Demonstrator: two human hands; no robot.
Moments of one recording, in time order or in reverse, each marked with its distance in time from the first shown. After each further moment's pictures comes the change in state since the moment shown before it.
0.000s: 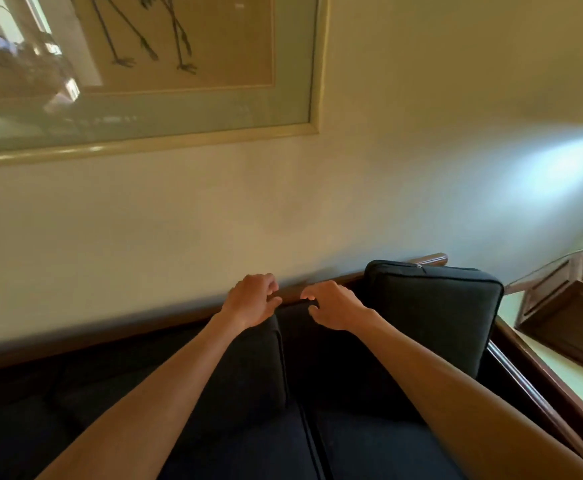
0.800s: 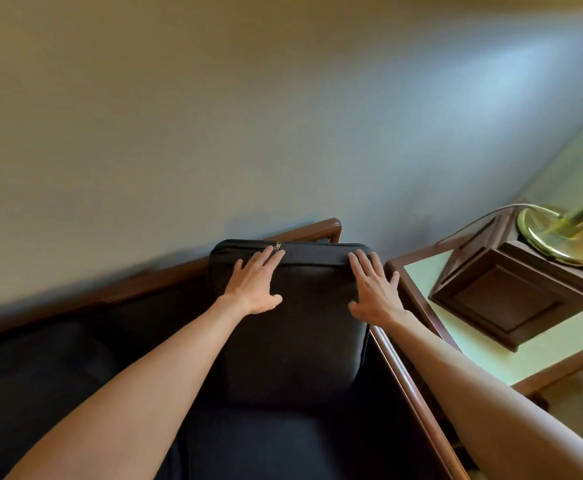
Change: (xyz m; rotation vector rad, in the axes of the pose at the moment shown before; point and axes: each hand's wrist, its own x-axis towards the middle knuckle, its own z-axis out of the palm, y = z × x) left_hand 0.239 0.297 0.280 0.255 -0.299 0.045; right_hand -0.033 0.519 -0.017 -0.081 0.061 0.300
